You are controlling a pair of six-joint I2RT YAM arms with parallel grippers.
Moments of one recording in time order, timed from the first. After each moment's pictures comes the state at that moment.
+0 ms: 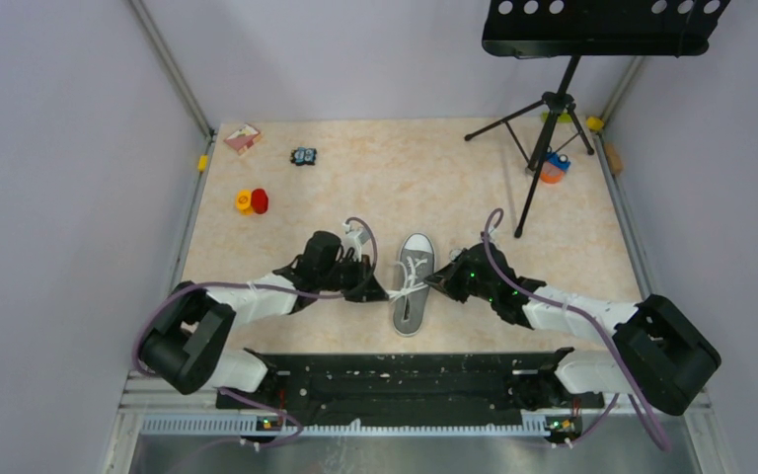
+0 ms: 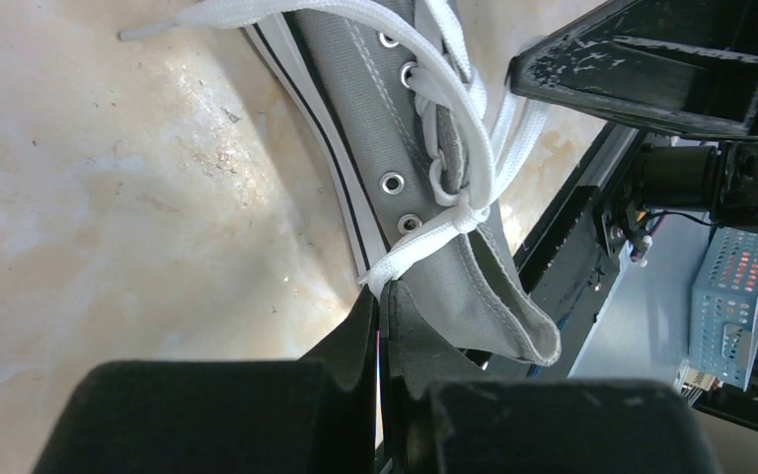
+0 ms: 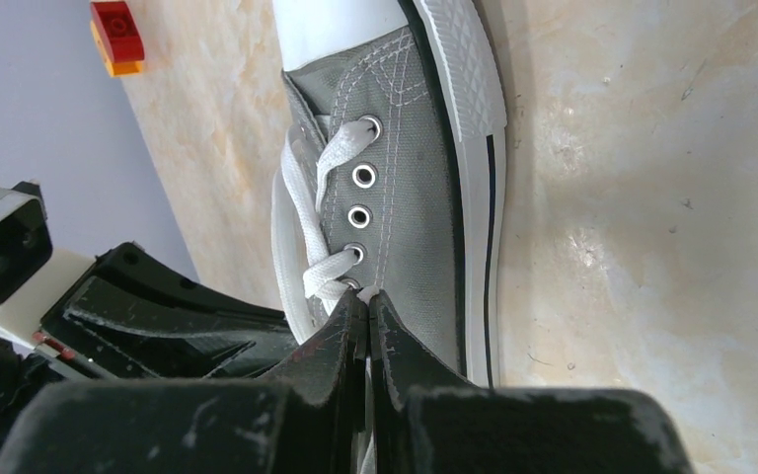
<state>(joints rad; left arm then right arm) -0.57 1.37 0.50 0.20 0.58 -0.56 0.71 1.24 0.43 0.18 0.00 1.30</state>
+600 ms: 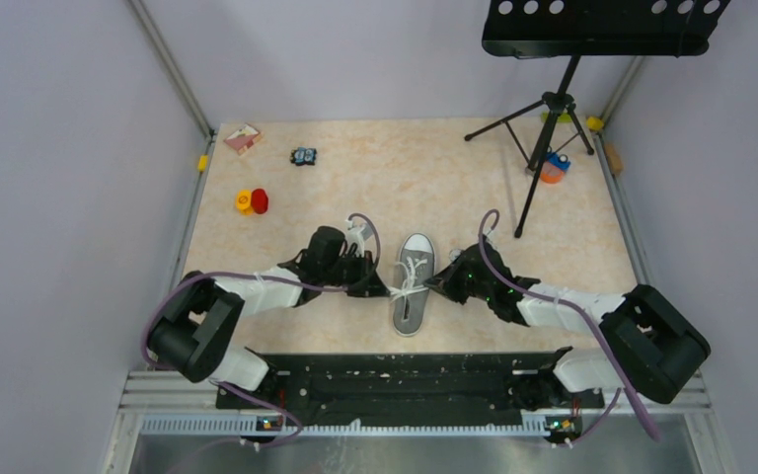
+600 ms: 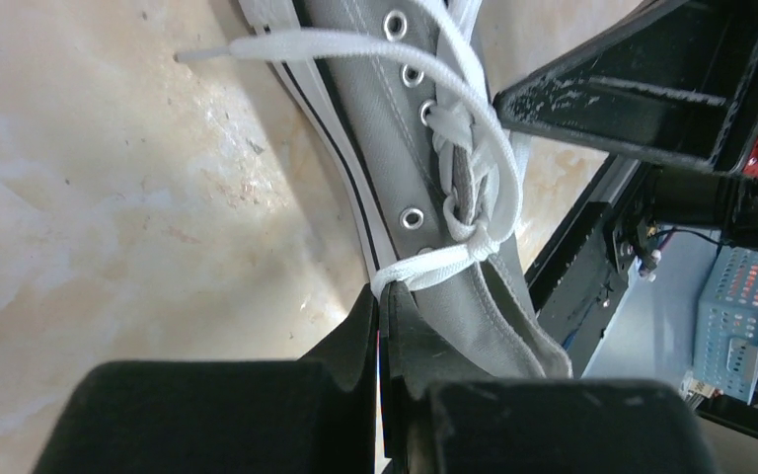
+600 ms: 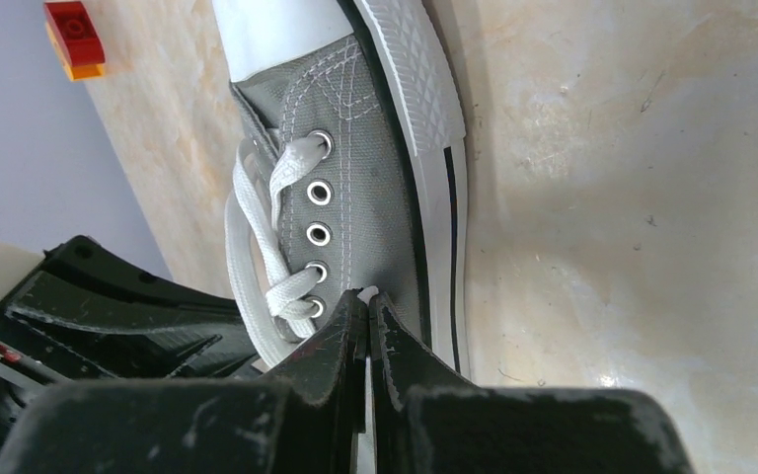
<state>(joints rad) -0.56 1.45 0.55 0.20 0.58 -0.54 0.70 1.31 0.43 0.20 -0.01 1.29</state>
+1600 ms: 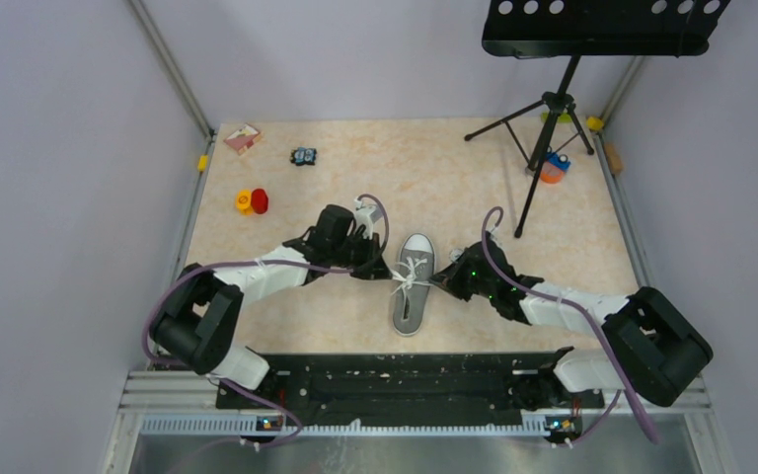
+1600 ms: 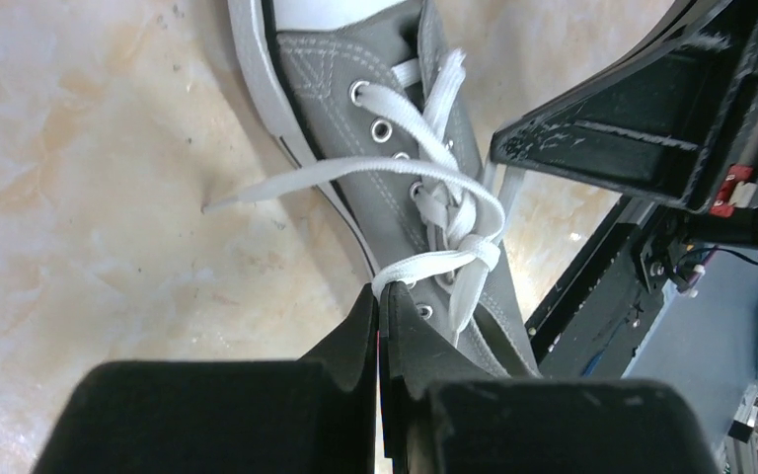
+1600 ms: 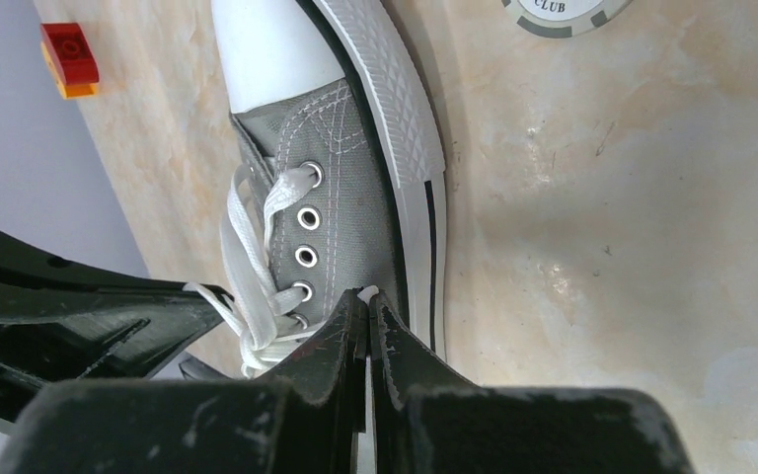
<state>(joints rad) -0.56 1.50 0.77 -0.01 0.51 -0.42 0.67 1.29 0.43 0.19 0.01 1.24</state>
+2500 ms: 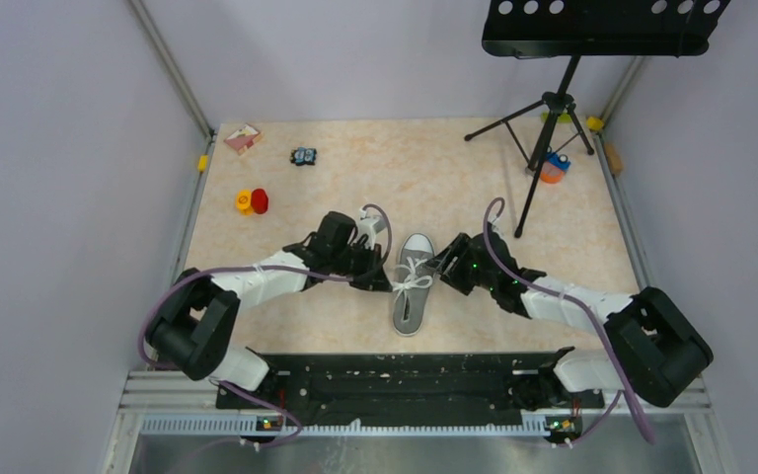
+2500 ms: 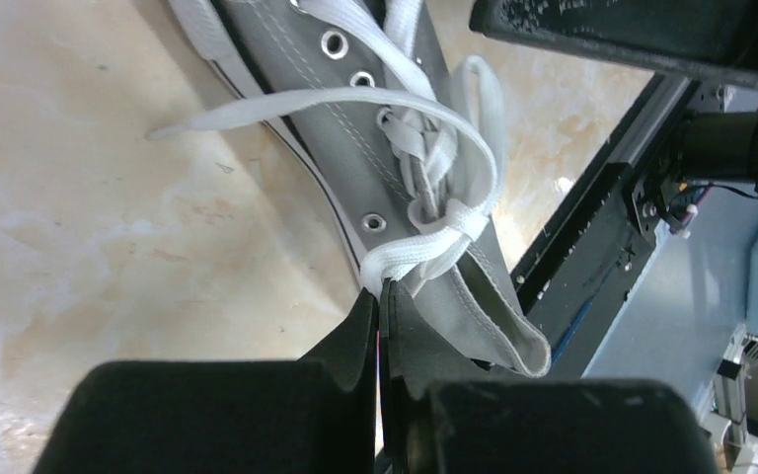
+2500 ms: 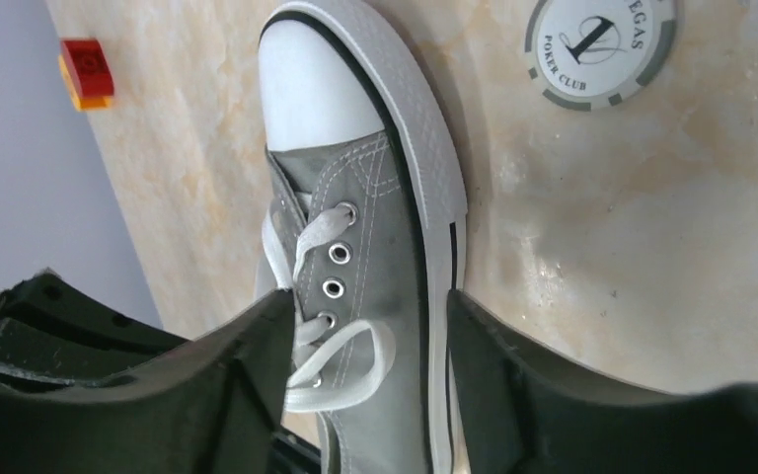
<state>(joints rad) -0.58 1.47 0.74 -0.08 0.57 -0.38 0.64 1.29 0.47 0.18 0.00 1.18</state>
